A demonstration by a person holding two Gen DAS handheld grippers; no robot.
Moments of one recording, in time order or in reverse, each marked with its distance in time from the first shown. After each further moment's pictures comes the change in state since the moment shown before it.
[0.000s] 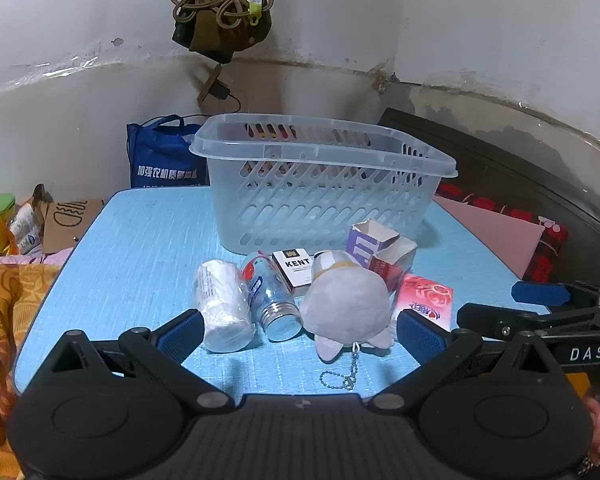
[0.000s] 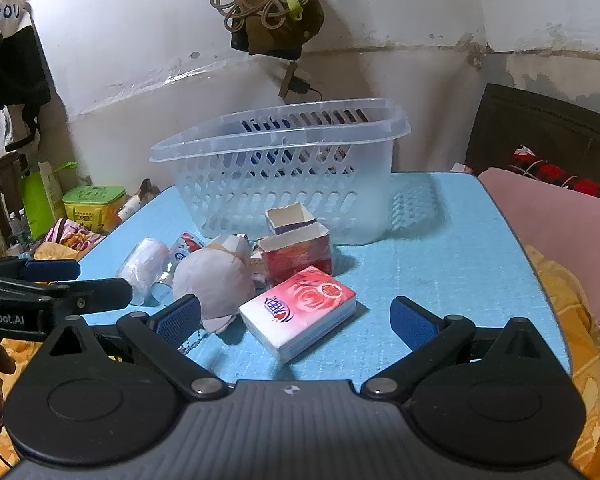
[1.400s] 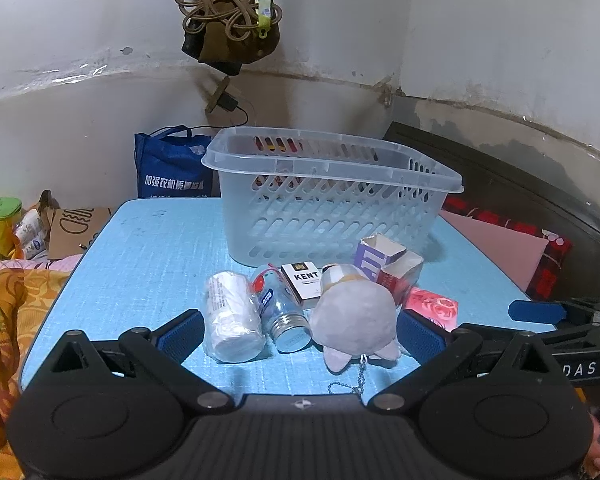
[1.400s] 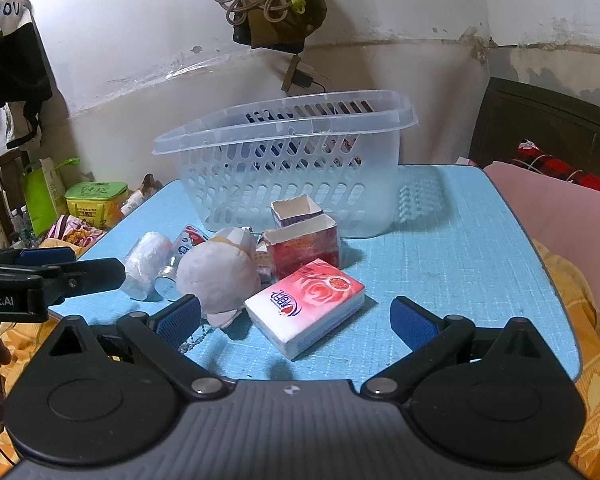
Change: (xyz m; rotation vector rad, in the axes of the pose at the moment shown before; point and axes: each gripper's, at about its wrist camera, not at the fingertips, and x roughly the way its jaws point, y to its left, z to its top) left arm -0.005 0.006 0.000 -0.015 -0.045 0.012; right arm 0.003 0.004 -0.002 0.005 0.014 0.006
